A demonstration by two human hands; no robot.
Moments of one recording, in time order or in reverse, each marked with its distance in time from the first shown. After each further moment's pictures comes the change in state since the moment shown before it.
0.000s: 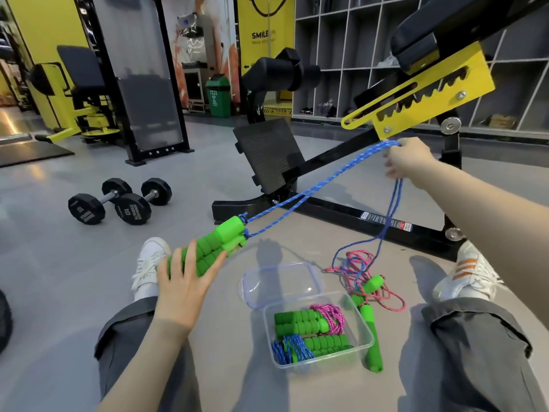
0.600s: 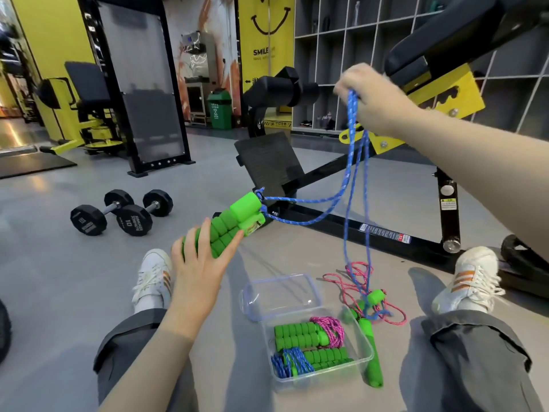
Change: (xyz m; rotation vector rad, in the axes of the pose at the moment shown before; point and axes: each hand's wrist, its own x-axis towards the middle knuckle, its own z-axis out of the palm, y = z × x) left_hand 0.055 0.010 -0.021 -0.032 0.091 -0.031; right_hand -0.010 -0.110 -0.039 -0.345 0.076 -0.974
